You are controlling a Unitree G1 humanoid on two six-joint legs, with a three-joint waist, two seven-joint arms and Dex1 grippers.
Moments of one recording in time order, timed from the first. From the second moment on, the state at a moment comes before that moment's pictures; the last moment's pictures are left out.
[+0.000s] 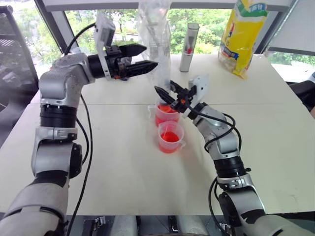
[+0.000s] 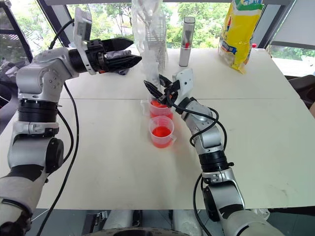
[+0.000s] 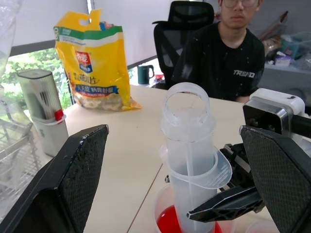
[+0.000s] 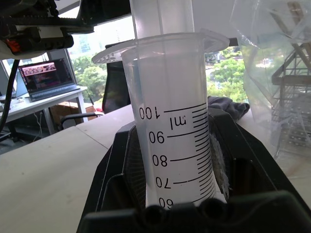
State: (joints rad) left arm -1.08 0.53 0.07 0.35 -0.47 0.59 -1.12; right arm -0.62 -0.15 0.05 0.09 0.26 0.18 0.57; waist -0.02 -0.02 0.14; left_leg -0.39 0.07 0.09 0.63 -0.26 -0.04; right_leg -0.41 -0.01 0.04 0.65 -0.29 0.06
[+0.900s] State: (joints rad) left arm -1.07 0.56 0.10 0.34 -0.53 0.63 -1.10; right arm -0.42 -0.31 0.00 -0.52 0.47 0.50 0.51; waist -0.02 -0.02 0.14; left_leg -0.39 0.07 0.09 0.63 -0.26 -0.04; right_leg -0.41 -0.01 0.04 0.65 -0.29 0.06
